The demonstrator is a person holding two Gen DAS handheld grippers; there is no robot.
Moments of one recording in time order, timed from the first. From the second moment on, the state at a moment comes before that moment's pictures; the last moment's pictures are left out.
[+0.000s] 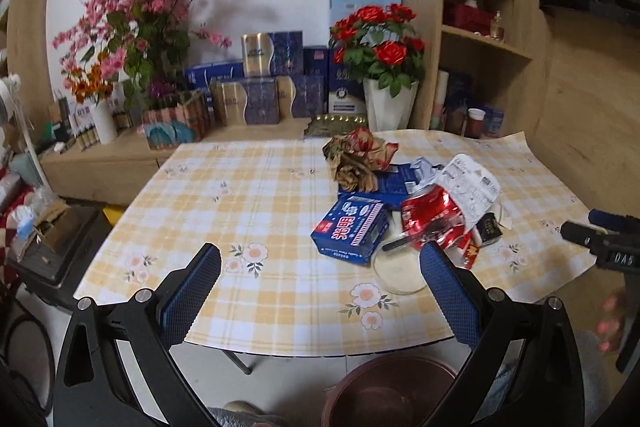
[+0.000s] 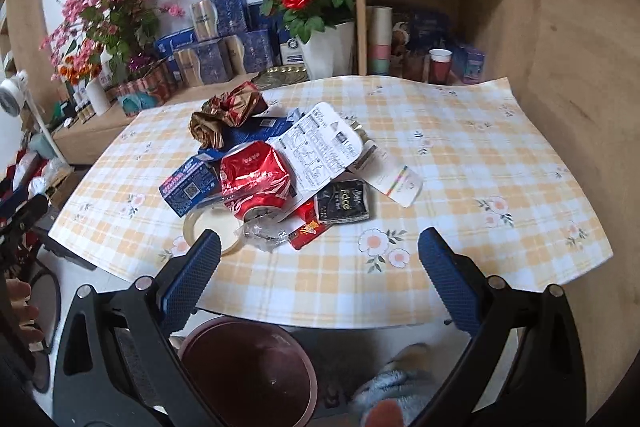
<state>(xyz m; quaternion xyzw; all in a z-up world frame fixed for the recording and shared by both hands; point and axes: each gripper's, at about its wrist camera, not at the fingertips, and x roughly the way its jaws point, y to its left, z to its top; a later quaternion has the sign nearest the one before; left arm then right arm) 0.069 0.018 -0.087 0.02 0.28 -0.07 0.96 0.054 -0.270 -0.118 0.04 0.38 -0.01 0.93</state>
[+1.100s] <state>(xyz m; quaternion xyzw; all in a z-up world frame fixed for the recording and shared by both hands) 0.394 -0.017 -0.198 -0.18 0.48 -0.18 0.84 0.234 -0.328 -0.198 0.11 0.42 0.03 0.90</state>
